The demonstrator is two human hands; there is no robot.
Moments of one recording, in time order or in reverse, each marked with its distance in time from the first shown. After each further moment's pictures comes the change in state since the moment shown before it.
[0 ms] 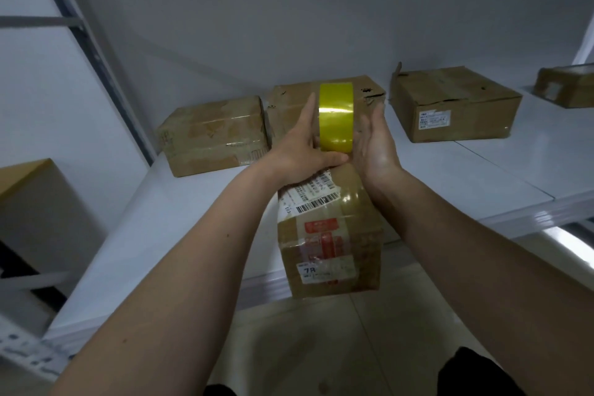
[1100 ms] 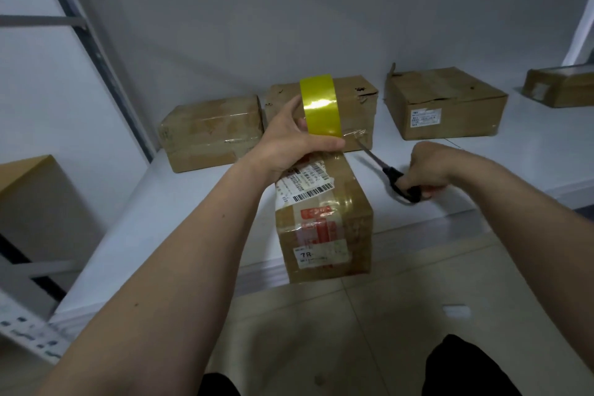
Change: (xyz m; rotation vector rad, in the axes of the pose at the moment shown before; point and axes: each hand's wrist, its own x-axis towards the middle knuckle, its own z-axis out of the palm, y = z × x) left_hand -0.008 0.008 0.000 -0.354 0.143 0.000; right_hand -0.025 -0.060 -0.080 -1.675 -0.018 0.289
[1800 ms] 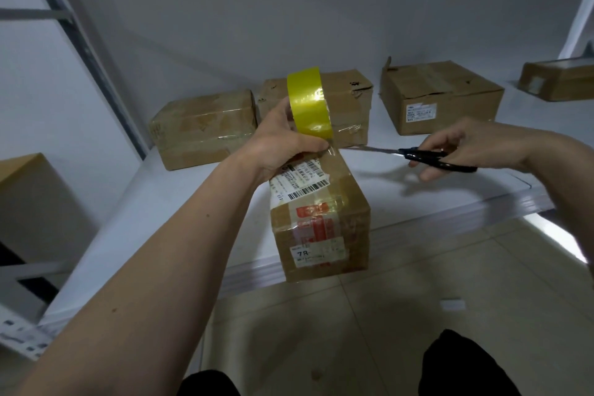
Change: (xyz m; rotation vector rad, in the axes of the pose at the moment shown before) left_hand 0.006 -0.009 -0.002 -0.006 -0.005 -0.047; right_hand -0.036 0.035 -0.038 0.268 -0.073 -0.337
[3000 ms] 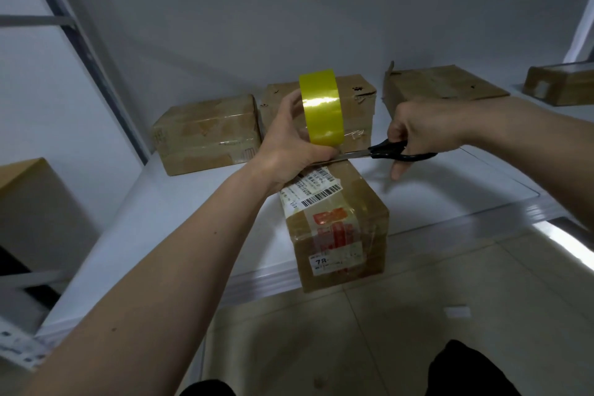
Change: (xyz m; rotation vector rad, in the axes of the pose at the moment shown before) left_hand -0.010 0.006 0.014 0.045 0.043 0.167; right_hand 0.045 -0.058 0.002 -0.631 -0.034 -0.046
